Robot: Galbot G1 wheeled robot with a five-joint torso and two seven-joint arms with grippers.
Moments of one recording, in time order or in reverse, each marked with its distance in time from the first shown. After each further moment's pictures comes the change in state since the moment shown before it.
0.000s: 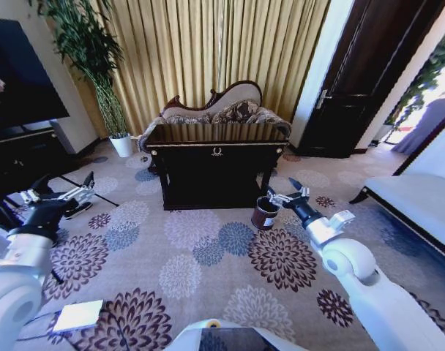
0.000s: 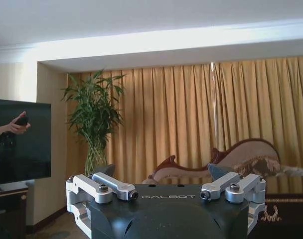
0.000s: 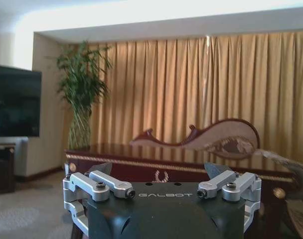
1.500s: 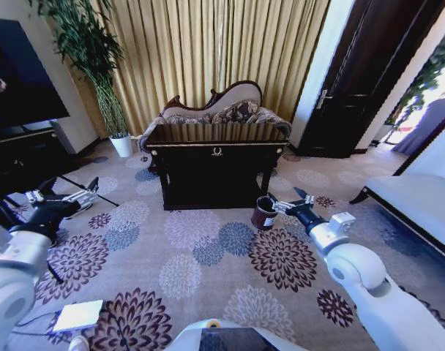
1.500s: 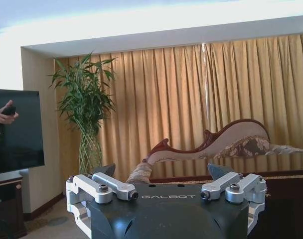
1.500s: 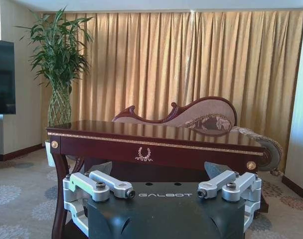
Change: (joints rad) left arm -0.028 0.016 -0.015 0.000 -0.022 0.104 0.035; right arm -0.063 0.003 0.028 0.068 0.001 -0.114 0.106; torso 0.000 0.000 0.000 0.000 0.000
